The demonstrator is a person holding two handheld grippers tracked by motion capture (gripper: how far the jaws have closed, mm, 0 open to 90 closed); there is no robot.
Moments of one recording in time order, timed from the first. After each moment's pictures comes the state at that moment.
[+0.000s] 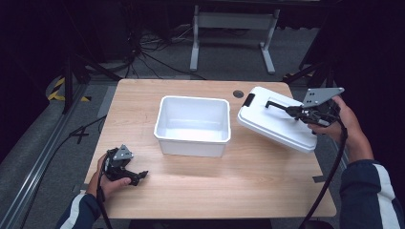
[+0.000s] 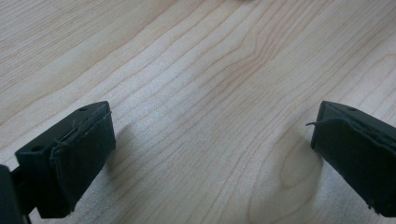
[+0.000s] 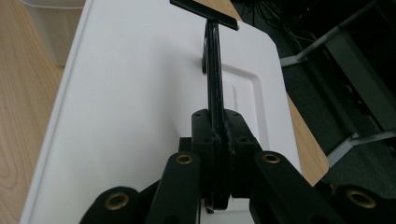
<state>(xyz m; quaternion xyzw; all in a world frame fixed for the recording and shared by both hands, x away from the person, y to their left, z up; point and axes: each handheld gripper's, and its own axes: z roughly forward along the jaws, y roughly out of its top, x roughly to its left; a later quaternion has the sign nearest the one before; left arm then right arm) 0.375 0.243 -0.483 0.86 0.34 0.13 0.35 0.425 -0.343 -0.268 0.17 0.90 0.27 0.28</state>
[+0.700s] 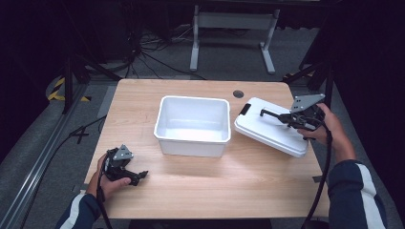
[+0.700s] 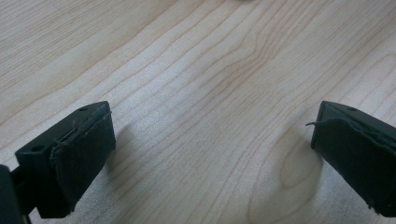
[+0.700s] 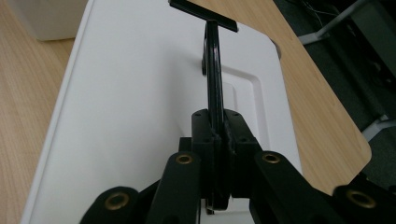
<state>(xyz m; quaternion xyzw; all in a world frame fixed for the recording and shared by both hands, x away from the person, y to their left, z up) 0.375 0.243 -0.483 0.86 0.35 0.13 0.35 0.449 -0.341 -0.316 0.19 0.91 0.25 0.25</state>
